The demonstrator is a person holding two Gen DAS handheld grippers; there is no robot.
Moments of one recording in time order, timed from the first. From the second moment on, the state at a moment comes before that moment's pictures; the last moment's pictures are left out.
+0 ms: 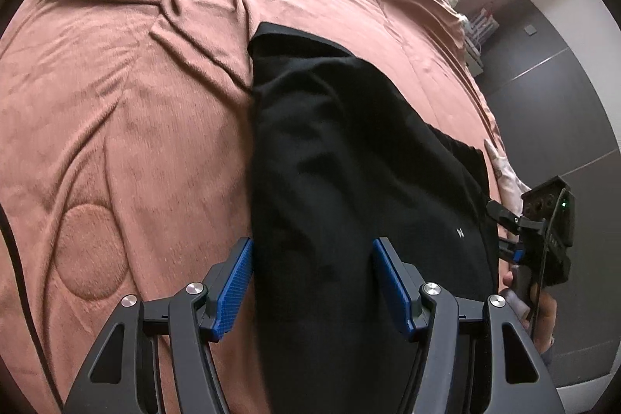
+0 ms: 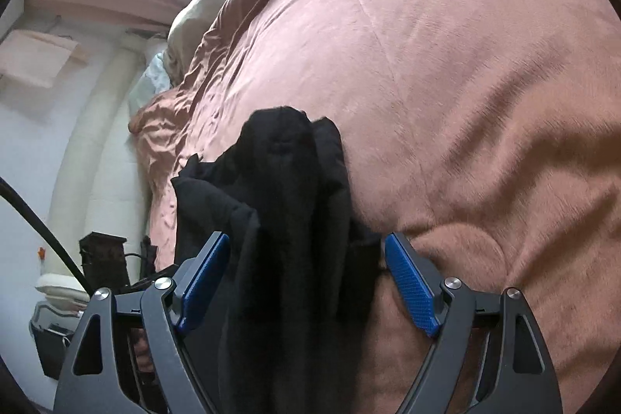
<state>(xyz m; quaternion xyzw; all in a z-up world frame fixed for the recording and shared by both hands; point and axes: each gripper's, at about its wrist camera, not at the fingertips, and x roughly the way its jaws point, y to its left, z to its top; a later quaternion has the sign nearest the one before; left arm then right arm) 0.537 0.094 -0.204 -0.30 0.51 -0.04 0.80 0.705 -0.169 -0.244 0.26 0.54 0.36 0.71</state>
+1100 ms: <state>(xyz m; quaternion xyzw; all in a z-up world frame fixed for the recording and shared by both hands) 0.535 0.090 -0.214 -0.31 0.51 -0.06 0.80 0.723 -0.151 -0.259 0.28 0.57 0.39 0.67</state>
